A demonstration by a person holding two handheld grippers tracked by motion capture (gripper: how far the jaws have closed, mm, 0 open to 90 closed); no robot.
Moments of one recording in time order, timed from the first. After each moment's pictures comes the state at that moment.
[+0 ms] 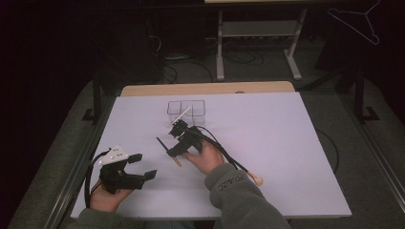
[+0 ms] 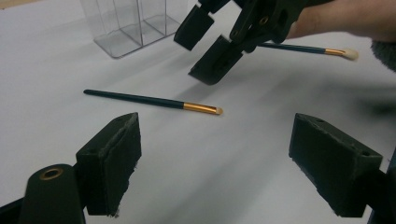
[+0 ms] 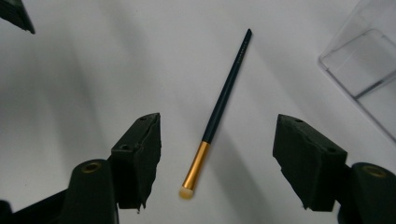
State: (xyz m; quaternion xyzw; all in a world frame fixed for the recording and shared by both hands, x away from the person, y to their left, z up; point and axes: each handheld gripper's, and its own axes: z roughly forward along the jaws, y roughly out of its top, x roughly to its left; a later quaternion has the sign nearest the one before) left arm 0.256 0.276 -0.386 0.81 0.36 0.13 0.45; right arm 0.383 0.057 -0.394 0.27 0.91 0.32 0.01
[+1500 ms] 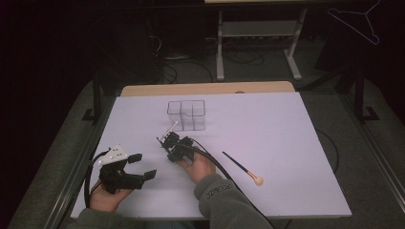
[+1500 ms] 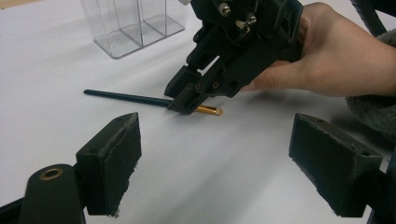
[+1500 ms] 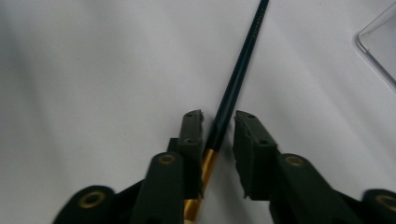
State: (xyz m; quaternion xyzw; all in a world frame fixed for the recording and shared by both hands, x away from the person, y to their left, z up) left arm 0.256 0.277 -0.386 0.80 0.36 0.13 0.45; right arm 0.369 0.087 -0.431 0.27 0.92 0.27 0.07
